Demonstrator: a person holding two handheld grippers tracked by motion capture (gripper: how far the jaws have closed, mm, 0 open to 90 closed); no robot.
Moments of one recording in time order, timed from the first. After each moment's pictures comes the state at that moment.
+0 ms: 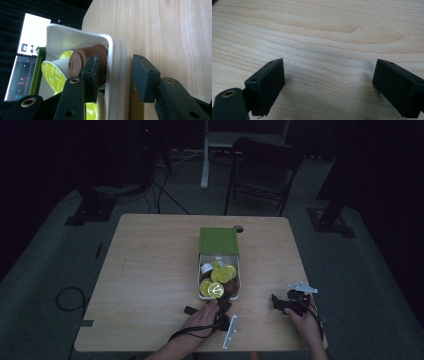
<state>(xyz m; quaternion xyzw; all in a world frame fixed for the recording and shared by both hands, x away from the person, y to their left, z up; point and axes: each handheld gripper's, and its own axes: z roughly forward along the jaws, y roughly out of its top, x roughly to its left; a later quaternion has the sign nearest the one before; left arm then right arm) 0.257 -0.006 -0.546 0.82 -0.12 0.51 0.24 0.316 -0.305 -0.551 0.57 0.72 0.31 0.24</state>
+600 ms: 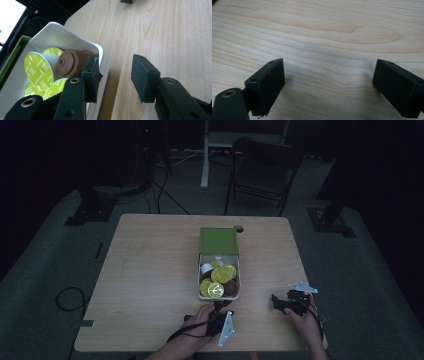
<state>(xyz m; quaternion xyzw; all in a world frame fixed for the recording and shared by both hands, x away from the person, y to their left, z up) 0.249 0.006 -0.526 0.86 -0.02 0.39 0.34 0.315 -0.305 -0.551 0.57 0.72 0.31 0.24</state>
